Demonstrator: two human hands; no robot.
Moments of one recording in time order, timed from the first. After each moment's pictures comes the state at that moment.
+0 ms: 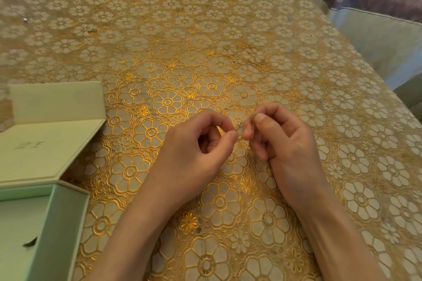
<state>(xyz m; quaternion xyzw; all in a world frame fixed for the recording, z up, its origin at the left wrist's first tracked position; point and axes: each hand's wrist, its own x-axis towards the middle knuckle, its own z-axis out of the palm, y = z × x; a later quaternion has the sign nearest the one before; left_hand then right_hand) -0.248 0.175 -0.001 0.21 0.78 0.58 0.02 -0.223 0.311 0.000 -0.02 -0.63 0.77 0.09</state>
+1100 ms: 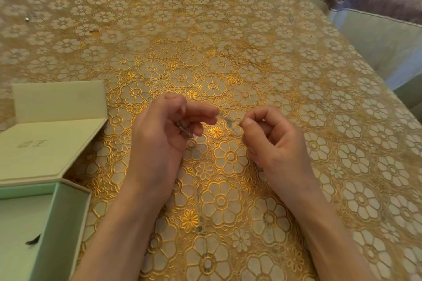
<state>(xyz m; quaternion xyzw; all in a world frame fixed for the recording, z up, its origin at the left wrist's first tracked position) -0.259 0.164 0.010 0.06 0.50 0.86 0.08 -0.223 0.304 -0.006 -0.03 -0.72 0.69 0.11</state>
